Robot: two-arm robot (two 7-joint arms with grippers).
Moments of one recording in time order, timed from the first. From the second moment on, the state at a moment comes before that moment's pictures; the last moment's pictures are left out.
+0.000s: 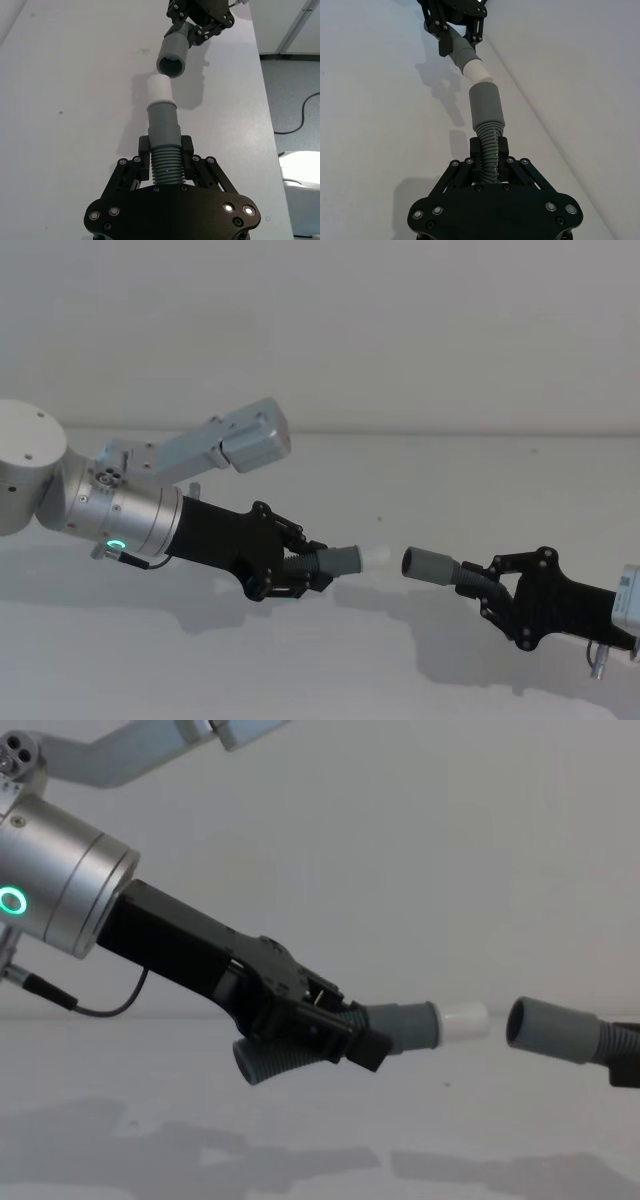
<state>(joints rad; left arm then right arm) -0.71 0.60 0.73 -1.60 -0.36 0.44 -1.03 0.14 0.72 -0.30 -1.54 0.22 -0.49 0.82</state>
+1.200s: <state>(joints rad) -0.75 0.60 0.78 -1.56 -0.39 0.43 -1.05 0.17 0.72 -0.34 -1.52 0.19 -0.50 0.79</state>
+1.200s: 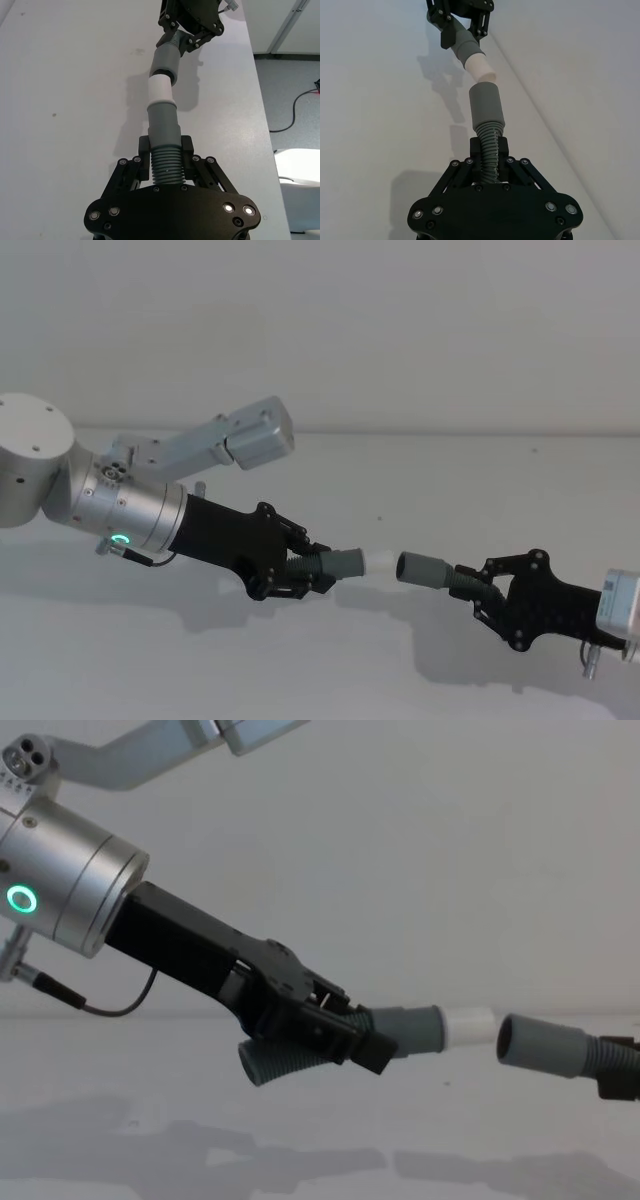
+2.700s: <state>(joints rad) -0.78 0.59 0.82 -1.55 -0.42 0.43 -1.05 0.16 0.75 -0.37 -1.55 0.20 -0.53 0.76</state>
